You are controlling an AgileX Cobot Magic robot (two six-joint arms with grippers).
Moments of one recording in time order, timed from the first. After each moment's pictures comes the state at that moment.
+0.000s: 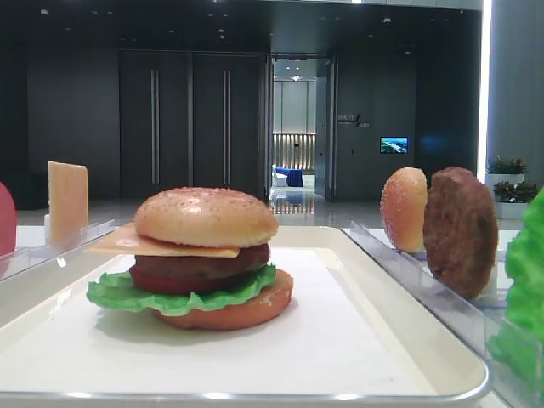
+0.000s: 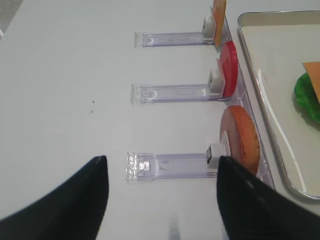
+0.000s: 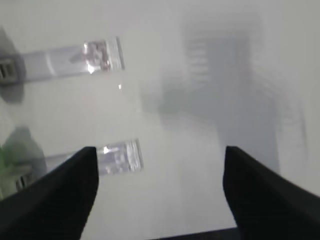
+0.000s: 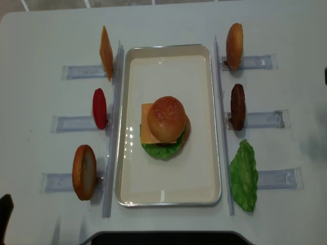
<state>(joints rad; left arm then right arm) 0.04 -0.01 -0.48 0.02 1.11 0.03 -0.03 1.19 -0.99 0.01 1.20 0.07</state>
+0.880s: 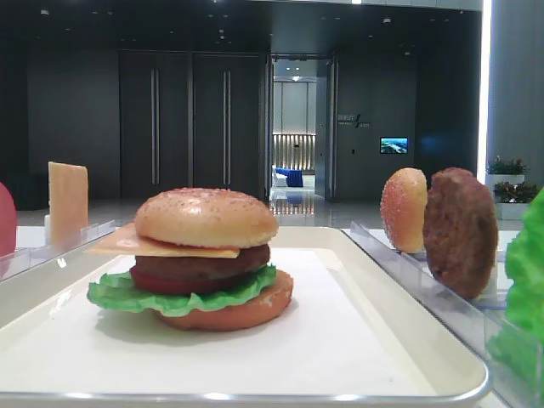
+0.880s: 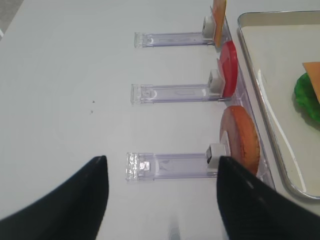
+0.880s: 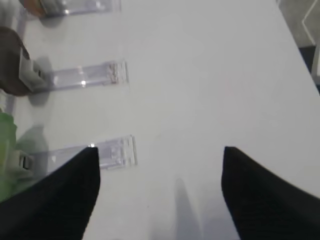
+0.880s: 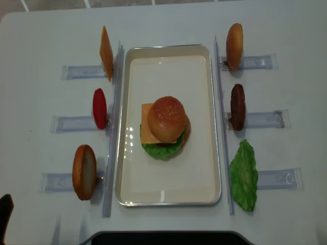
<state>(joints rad) 0.04 -0.01 -0.48 0.02 1.11 0.03 -0.03 0.14 -0.51 0.00 1.14 0.04</state>
